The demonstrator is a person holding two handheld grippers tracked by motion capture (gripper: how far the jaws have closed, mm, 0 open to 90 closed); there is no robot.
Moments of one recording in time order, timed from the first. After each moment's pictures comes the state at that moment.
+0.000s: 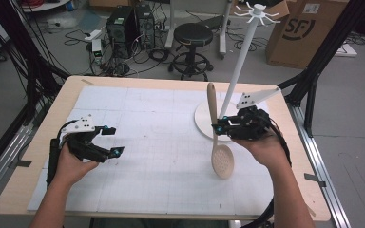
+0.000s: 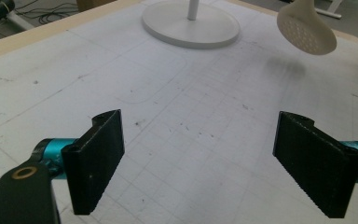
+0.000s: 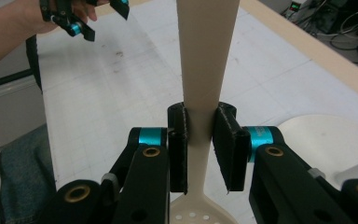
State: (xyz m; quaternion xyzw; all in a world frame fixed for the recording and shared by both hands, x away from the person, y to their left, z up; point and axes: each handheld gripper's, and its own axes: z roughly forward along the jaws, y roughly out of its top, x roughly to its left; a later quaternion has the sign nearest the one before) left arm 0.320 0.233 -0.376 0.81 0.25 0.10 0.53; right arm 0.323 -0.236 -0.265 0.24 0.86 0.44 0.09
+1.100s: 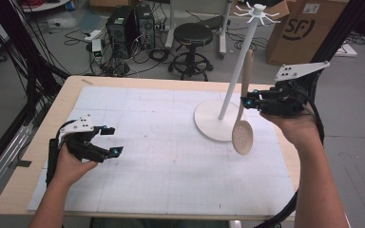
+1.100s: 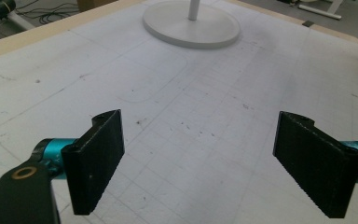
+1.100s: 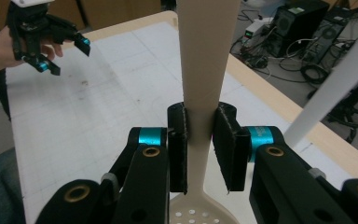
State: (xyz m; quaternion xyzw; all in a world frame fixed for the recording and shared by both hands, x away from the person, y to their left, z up) left arm 0.320 0.235 -0.376 0.81 0.25 0.10 0.52; right arm 0.338 -0.295 -0.207 0.26 0.83 0.47 0.15
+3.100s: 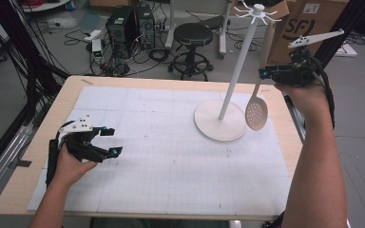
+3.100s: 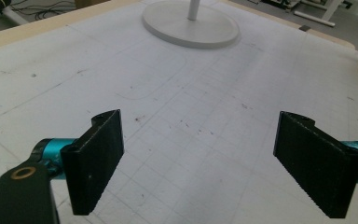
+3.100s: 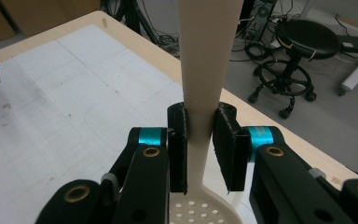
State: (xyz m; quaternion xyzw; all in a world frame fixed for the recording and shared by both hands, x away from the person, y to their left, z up) left arm 0.322 0.239 -0.382 0.80 0.26 0.08 0.53; right arm 0.396 -0.328 -0.177 0.36 0.81 0.42 0.20
